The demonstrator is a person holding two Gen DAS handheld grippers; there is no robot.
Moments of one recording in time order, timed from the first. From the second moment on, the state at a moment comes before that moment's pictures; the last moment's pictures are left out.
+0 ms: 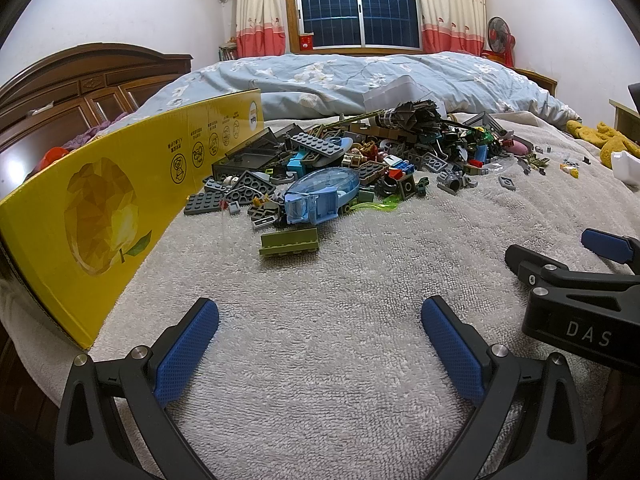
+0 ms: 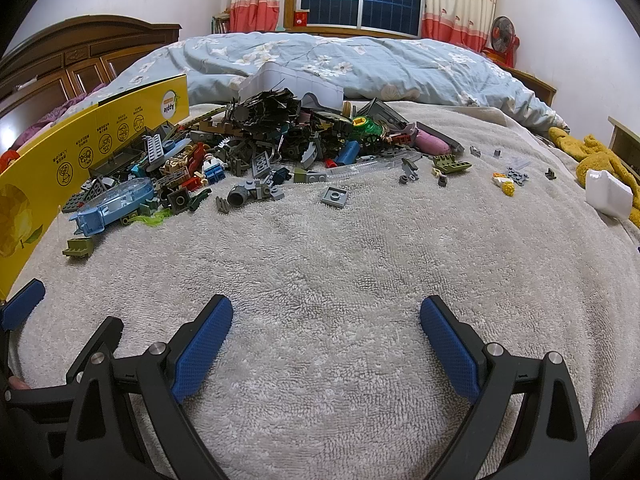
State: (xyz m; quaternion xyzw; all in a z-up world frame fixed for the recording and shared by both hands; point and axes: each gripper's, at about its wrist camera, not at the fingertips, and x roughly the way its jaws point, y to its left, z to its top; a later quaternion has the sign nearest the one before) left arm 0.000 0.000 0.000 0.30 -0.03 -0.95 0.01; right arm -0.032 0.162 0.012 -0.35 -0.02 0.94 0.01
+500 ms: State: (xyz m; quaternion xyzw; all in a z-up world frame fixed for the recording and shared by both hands) left arm 0.000 -0.003 0.002 0.31 -0.03 -0.95 0.00; right arm -0.032 0.163 0.012 -0.35 -0.02 0.94 0.01
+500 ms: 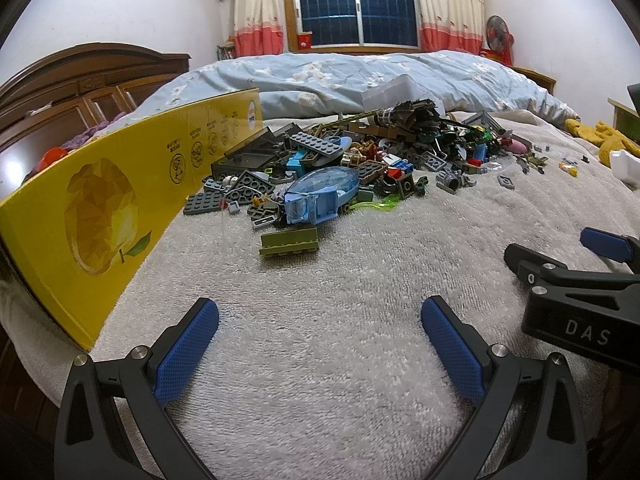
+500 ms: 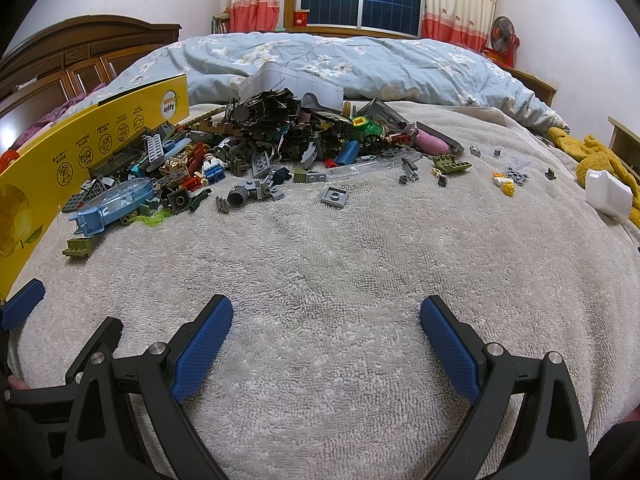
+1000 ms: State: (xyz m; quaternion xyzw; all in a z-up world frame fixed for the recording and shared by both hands) left arm -0.018 -0.057 0.027 0.29 0.01 -0.96 -0.05; right arm -0.041 0.129 0.049 -0.25 -0.15 0.94 -0.17
